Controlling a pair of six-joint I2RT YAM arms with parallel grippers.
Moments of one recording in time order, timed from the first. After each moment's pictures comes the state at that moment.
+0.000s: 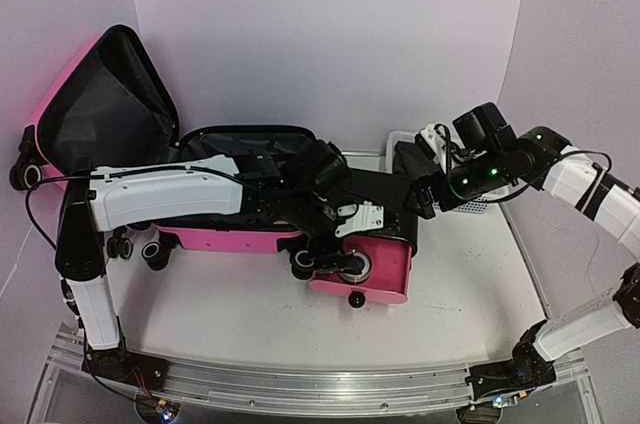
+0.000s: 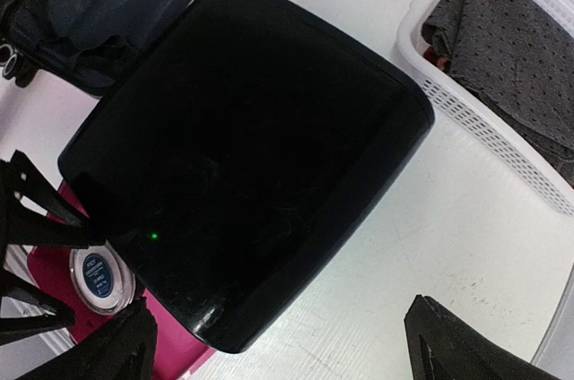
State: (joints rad) left arm -1.13 1.89 1.68 -0.67 0.21 0.58; right arm 0.63 1.31 1.28 -0.86 -0.04 0.14
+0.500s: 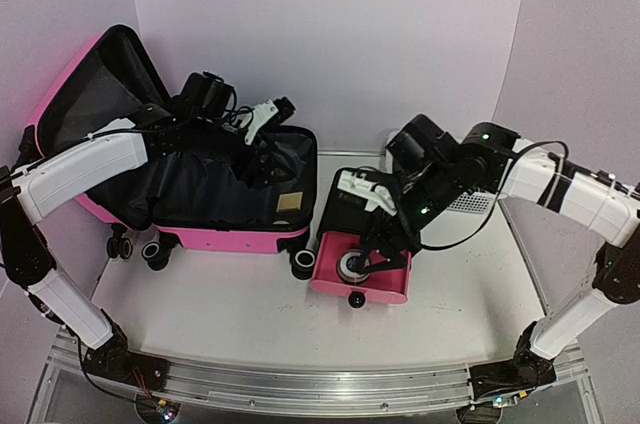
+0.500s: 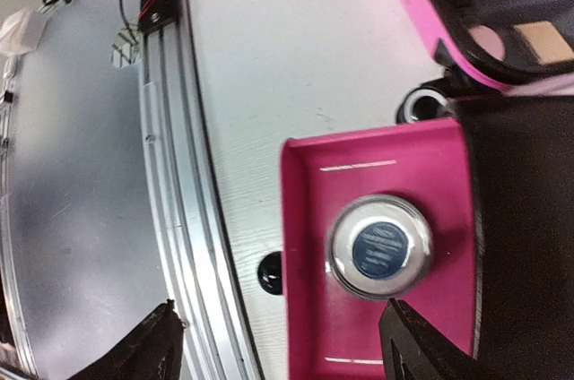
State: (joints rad) left arm -0.74 1.55 1.52 -0.57 0.35 0.32; right arm 0.90 1.48 1.44 -0.99 -0.47 -0.25
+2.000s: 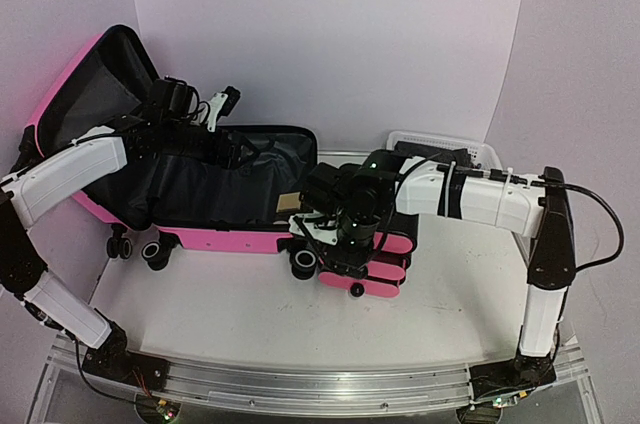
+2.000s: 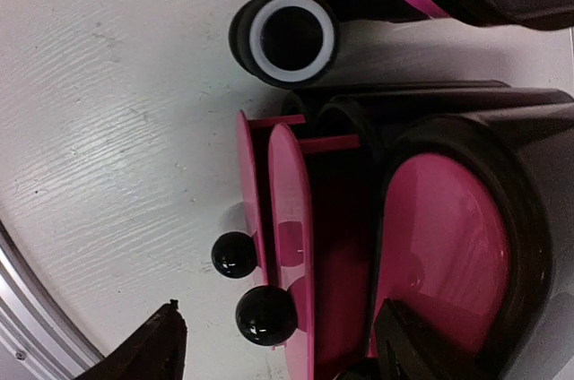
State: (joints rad) left arm -0.50 1.46 1.36 -0.46 0.32 -0.07; right arm 1.09 1.94 1.71 -1.11 0.23 -0.23
